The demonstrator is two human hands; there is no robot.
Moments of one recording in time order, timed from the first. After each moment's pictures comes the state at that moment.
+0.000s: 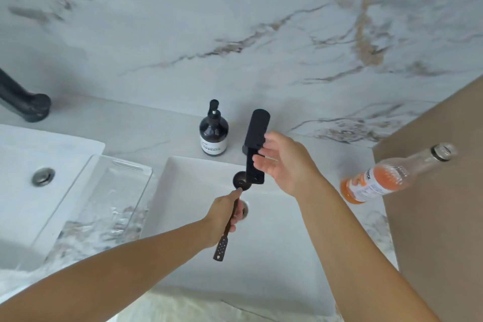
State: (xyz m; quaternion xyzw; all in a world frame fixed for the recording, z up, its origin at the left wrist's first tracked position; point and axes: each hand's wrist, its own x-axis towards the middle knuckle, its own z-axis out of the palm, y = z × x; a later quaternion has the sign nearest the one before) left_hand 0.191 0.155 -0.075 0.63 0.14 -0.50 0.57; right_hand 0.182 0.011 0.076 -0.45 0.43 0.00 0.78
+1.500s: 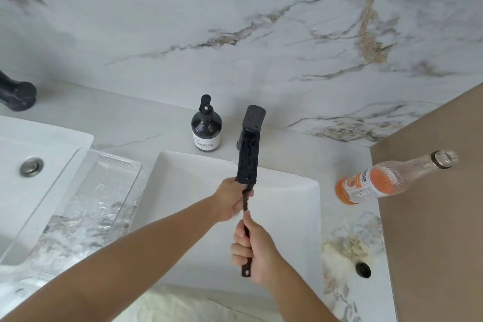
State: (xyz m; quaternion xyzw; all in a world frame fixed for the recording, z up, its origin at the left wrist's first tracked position) left_hand 0.215 0.105 -0.092 0.61 0.09 -0.52 0.60; right_hand 0.082 0.063 -0.069 -0.40 0.47 0.21 0.76
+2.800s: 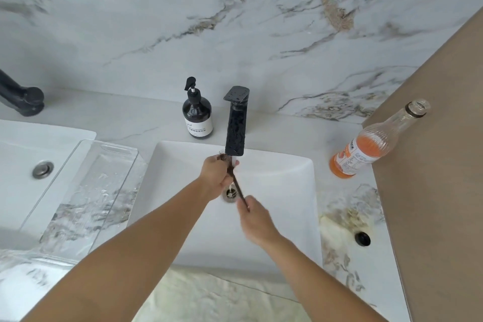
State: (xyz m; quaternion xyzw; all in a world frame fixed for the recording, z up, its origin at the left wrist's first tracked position) left_hand 0.203 0.114 -0.084 0.63 0.12 -0.39 0.66; right_hand 0.059 0.056 -0.086 -0.80 0.35 0.16 0.47
